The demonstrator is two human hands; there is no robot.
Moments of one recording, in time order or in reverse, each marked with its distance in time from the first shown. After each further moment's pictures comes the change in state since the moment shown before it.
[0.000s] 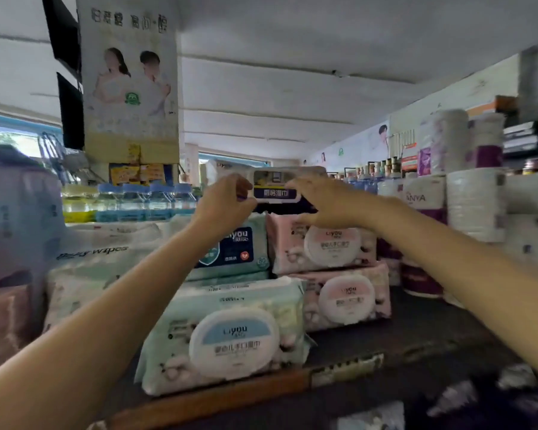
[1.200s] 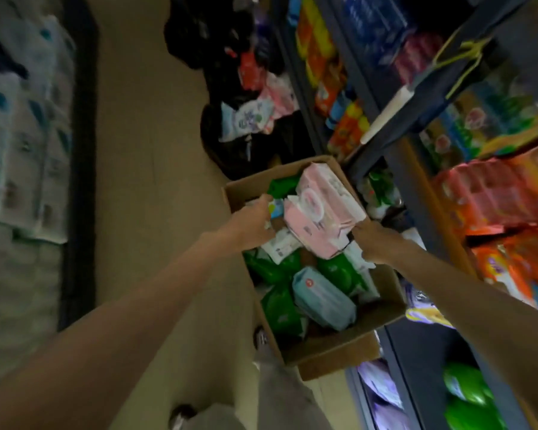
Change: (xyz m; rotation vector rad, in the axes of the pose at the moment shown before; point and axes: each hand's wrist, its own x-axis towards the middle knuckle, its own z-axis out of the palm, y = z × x) left_hand -0.845 0.501 0.341 -0.232 -1.958 0.979; right_hand -1.157 -0.174 0.040 0.388 -1.432 1.737
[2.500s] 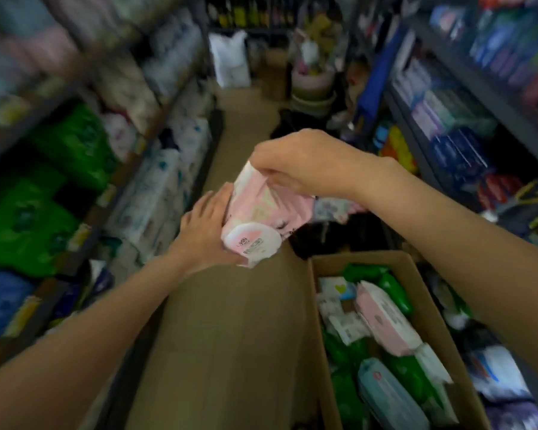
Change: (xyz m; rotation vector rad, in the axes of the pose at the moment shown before) left_hand -0.177 -0.128 -0.123 0.191 0.648 -0.128; right_hand -0.173 -0.197 -0.296 -0.254 1.094 -0.898
